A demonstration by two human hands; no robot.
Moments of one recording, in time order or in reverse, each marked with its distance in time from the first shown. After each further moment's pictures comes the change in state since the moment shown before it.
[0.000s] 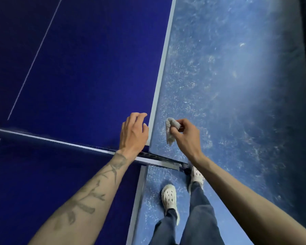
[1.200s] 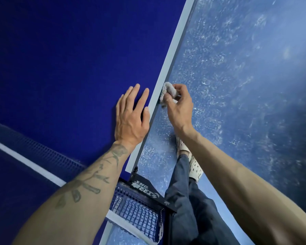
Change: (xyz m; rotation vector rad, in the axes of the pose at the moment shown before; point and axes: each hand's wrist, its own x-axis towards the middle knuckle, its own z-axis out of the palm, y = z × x) left_hand 0.145 -0.030 0.132 0.128 0.178 -0.016; right_hand 0.244 0.040 0.080 0.177 -0.097 0.033
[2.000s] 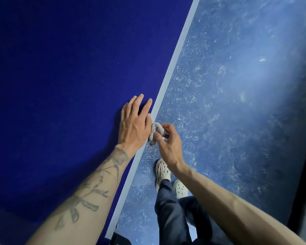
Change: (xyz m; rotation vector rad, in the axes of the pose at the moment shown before) left_hand 0.198 0.045 0.008 -0.100 -0.040 0.041; right_hand 0.086 -0.063 -0.026 -0.116 -0.086 0.098
